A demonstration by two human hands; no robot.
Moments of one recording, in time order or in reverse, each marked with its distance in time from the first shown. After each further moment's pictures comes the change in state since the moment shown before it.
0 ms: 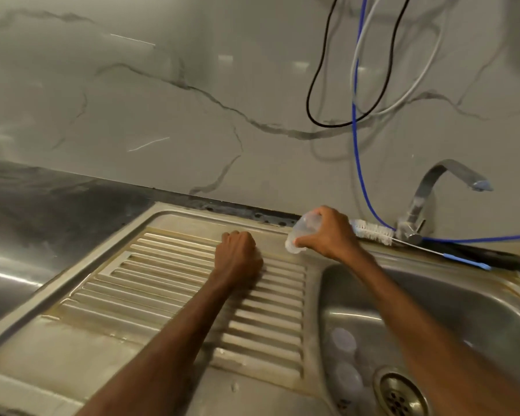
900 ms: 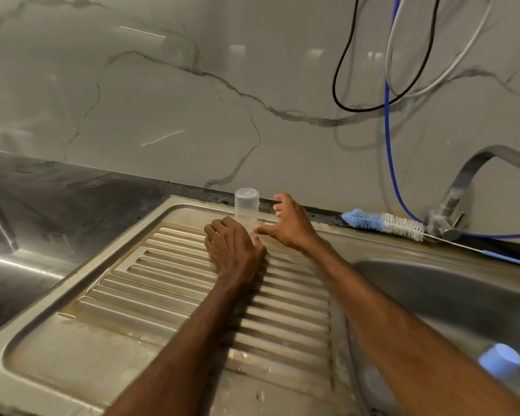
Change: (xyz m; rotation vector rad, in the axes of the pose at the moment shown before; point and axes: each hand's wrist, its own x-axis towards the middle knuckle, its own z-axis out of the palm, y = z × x) left_hand 0.001 -0.019 -0.003 0.155 0.291 -0.341; right_hand 0.045 -0.060 0.104 0.240 -0.098 -0.148
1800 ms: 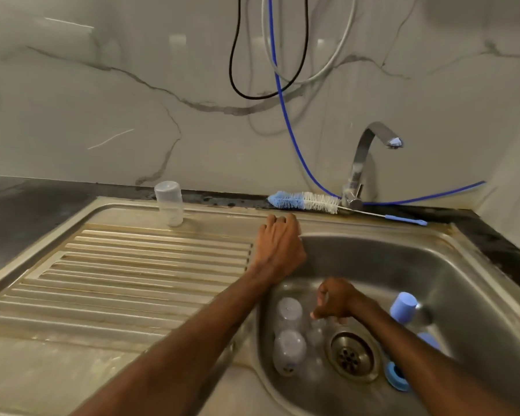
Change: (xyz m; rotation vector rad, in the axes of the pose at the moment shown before) left_hand -0.105 0.173 0.038 -0.199 -0.275 0.681; right_hand -0.167 0.224 -0.121 -0.369 -0.408 0.383
